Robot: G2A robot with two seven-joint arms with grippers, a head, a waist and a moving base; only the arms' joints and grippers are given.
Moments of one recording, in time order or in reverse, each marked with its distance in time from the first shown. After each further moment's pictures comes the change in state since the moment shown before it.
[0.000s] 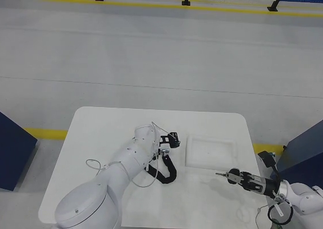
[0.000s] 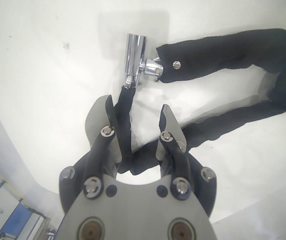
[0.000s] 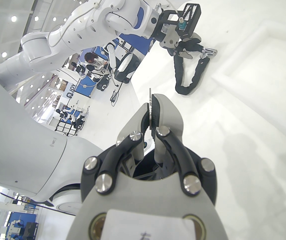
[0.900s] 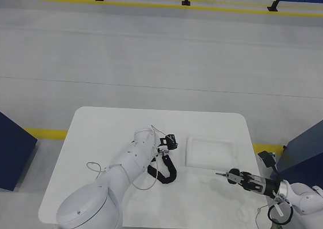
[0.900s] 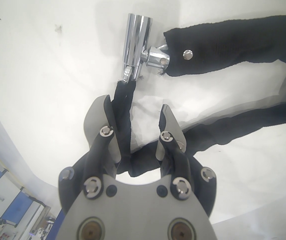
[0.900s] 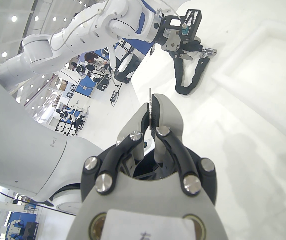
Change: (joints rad) left arm 0.021 -0.004 0.000 0.019 0.018 0.036 -0.021; right arm 0.000 0.000 0.000 0.000 0.000 0.000 0.000
